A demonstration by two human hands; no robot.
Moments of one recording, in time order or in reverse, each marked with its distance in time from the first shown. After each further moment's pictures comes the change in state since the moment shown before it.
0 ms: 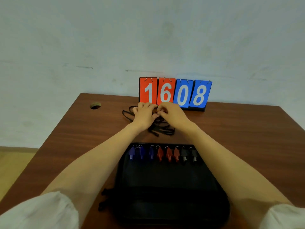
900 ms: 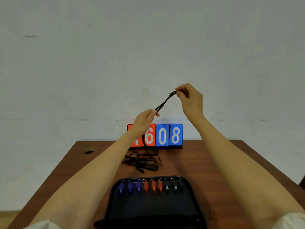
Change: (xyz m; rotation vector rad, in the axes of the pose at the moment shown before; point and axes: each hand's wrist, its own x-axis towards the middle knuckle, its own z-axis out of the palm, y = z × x) left_hand -0.051 0.122 -0.149 -0.722 0.163 0.275; right_hand -0.067 -0.076 -0.214 0.381 0.829 -0.168
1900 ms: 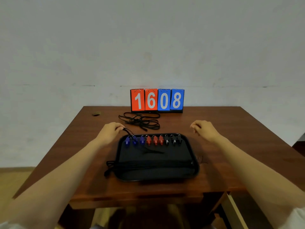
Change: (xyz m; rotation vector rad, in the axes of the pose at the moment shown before) left_hand -0.180 -0.110 -0.052 0.562 -0.108 -0.304; right_hand -0.190 0.115 -0.082 -0.517 -0.670 0.407
